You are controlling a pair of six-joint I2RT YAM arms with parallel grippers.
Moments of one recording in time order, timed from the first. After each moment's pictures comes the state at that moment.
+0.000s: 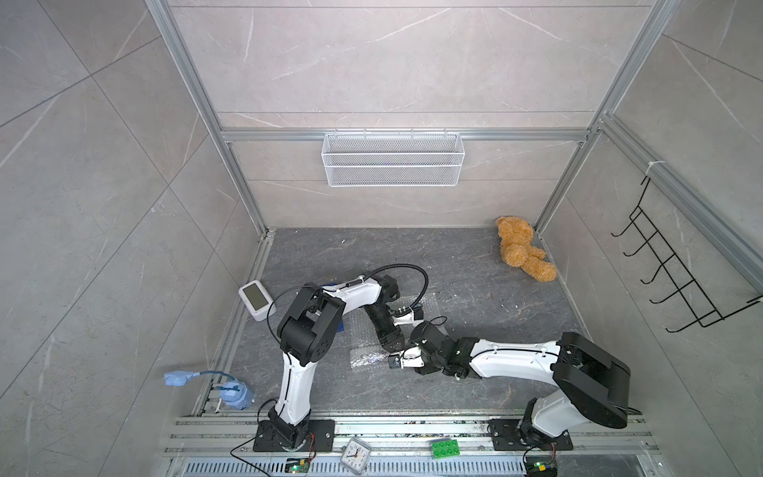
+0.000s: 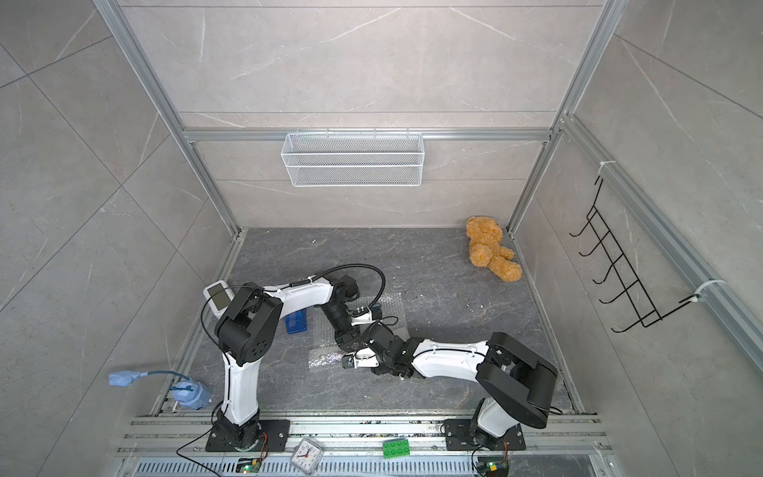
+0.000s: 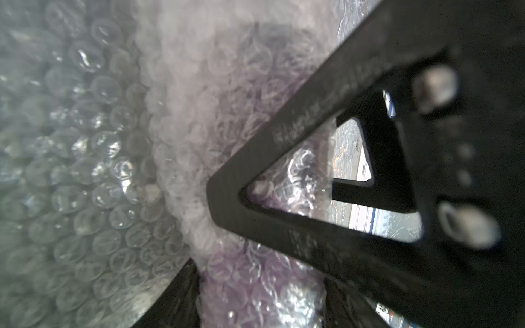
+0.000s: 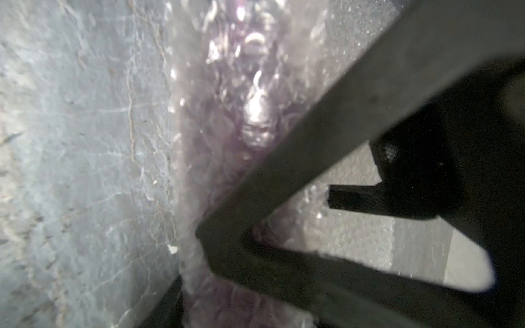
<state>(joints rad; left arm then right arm) -0.64 2.03 1.37 -1.09 0.69 0.73 1.01 1.56 0.73 -0.13 0.16 -0.88</state>
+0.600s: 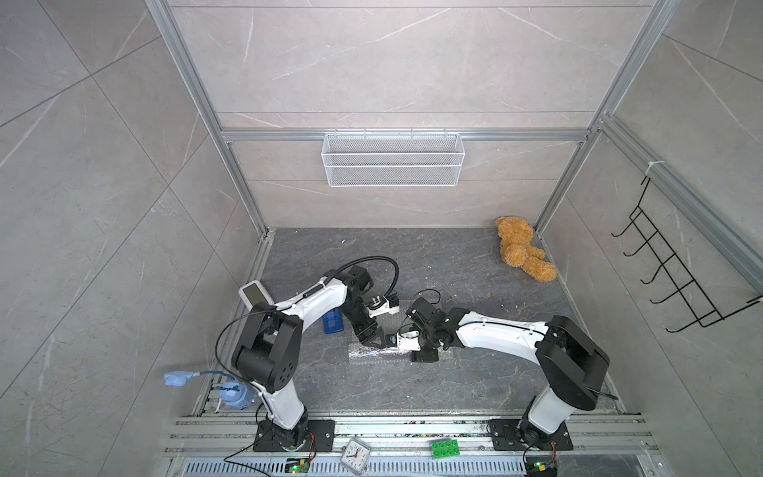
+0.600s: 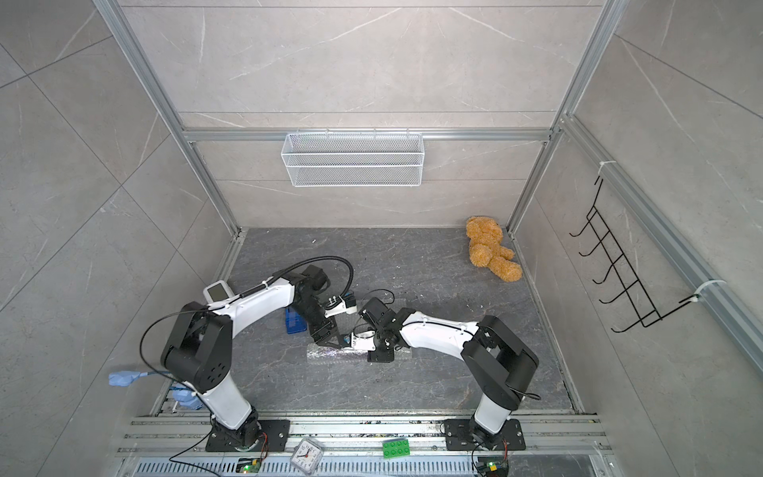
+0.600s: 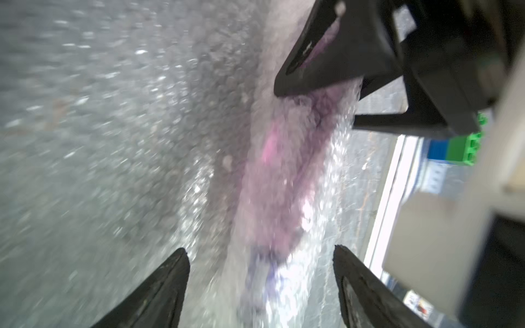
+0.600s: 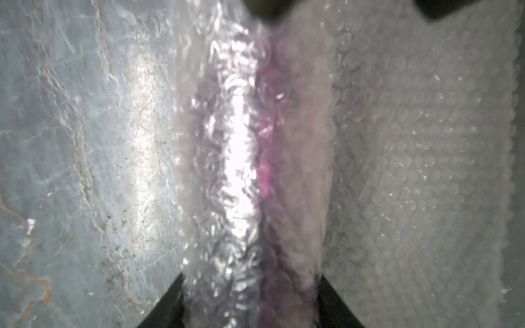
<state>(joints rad) -0.48 1.67 1.15 -0.97 0.52 0.69 0.84 1.73 1.05 -0.56 -0.19 -0.75</state>
